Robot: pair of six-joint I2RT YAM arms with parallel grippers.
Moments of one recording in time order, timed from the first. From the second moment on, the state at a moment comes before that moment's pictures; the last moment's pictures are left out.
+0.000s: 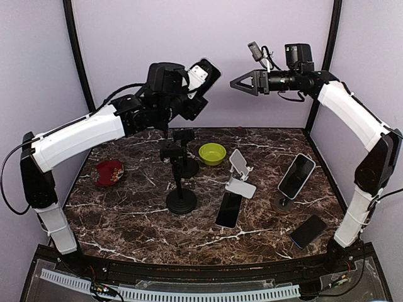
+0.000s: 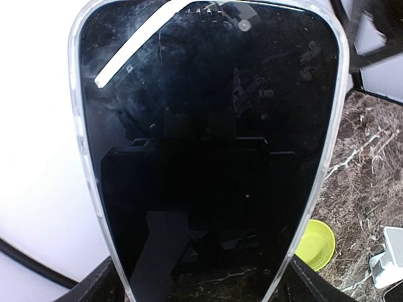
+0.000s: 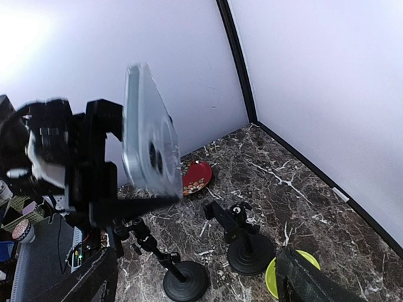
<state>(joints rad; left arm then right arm) -0.90 1.74 1.80 -0.29 -0.63 0.41 0.41 1.76 1.95 -0.52 -0.90 0.03</state>
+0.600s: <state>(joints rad) -1.02 1.93 2.00 -0.21 -0.75 0.59 0.42 1.77 1.93 -0.37 -0.94 0.14</state>
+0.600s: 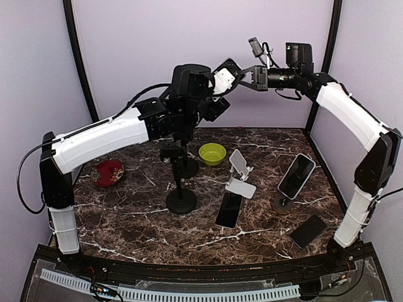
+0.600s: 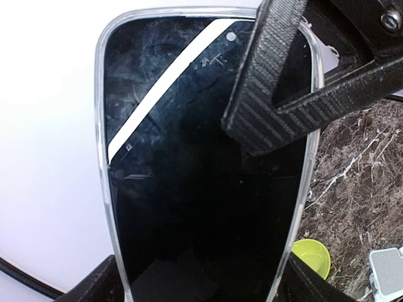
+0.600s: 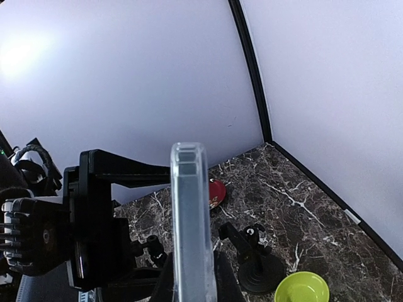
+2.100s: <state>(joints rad) -1.20 1.89 2.14 -0.80 -0.08 0.09 0.36 1.28 1.45 -1.07 -0.83 -0.72</state>
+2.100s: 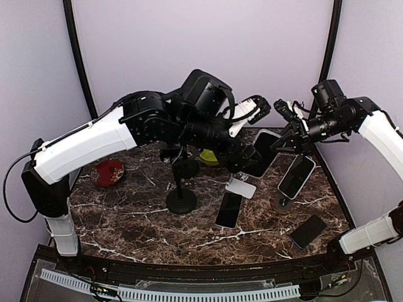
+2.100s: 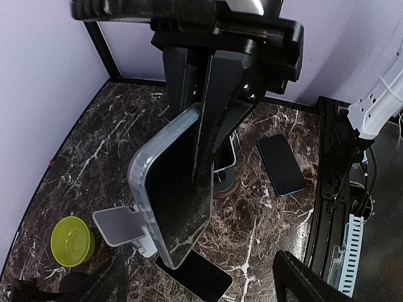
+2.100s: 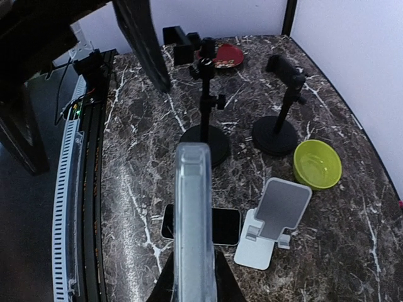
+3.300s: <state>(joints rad) -1.08 1.98 2.11 -0.72 0.42 0.09 0.47 1.33 1.46 -1.23 -0.88 -0.89</state>
